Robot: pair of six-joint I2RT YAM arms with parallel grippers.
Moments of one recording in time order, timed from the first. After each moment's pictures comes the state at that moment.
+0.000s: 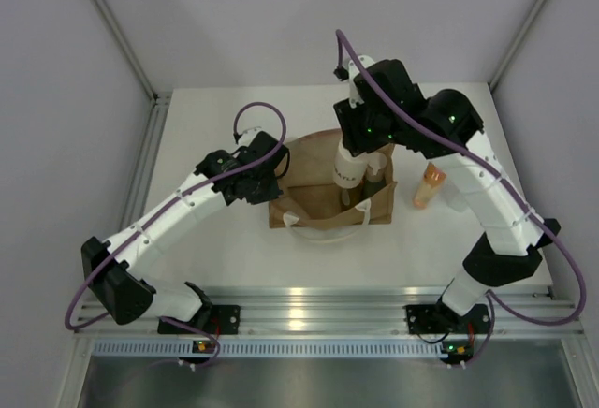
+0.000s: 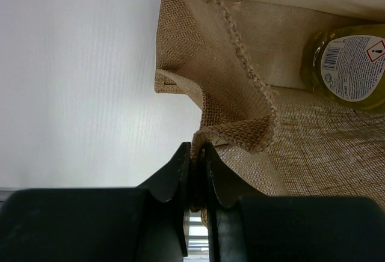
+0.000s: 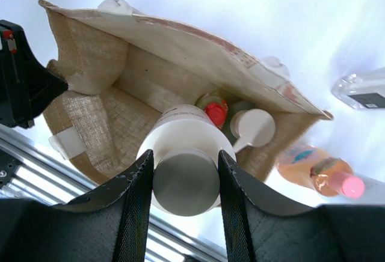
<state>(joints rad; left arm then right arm) -0.73 1.37 1.35 -1.04 -0.33 -0.89 0.85 1.66 2.28 -1.36 0.26 0.18</state>
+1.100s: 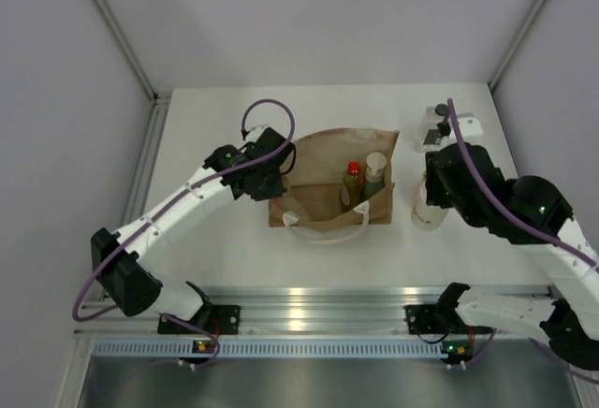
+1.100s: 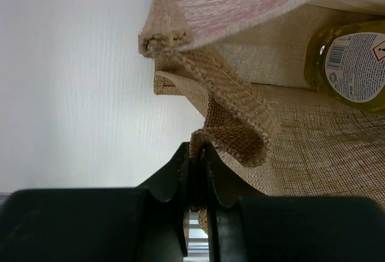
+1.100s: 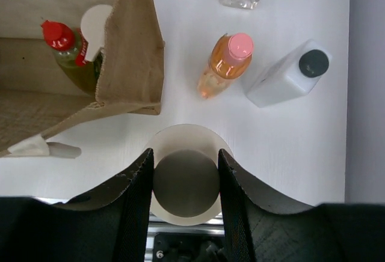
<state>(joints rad) -0.73 1.43 1.39 -1.04 -0.33 -0.85 0.83 1.03 1.61 -1.36 0.65 0.41</state>
